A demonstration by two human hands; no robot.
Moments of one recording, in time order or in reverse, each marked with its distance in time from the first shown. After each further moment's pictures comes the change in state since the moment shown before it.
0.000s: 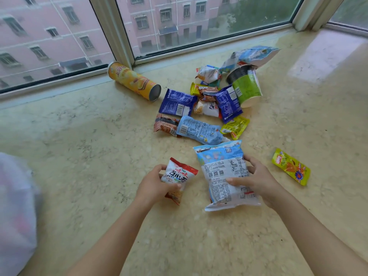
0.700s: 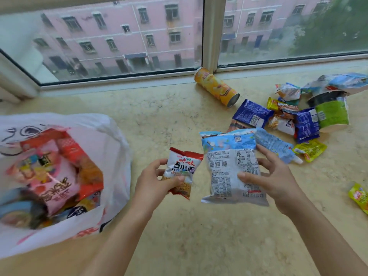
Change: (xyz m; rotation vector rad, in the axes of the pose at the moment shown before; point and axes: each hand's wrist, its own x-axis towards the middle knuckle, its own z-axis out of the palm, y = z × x) left_hand -0.129 -0.037 -0.153 -0.384 0.370 0.029; right_hand -0.080 -0.092 0.148 0.010 -0.284 -0.268
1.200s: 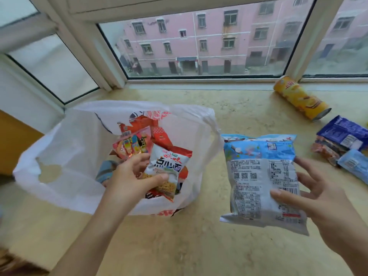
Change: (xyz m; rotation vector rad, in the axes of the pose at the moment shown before) left_hand -0.065 -0.006 -0.214 0.108 0.330 0.006; right_hand -0.047 -0.042 0.136 0.109 -0.308 0.007
